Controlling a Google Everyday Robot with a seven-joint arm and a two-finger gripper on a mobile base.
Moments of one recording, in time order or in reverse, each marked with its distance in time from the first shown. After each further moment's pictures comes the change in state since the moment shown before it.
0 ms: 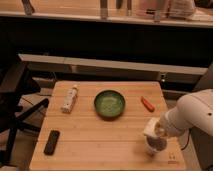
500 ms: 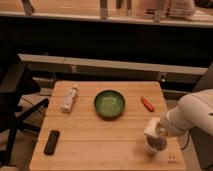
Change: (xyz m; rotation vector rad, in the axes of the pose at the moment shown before) arm 0.004 0.001 -0.001 0.004 -0.001 0.006
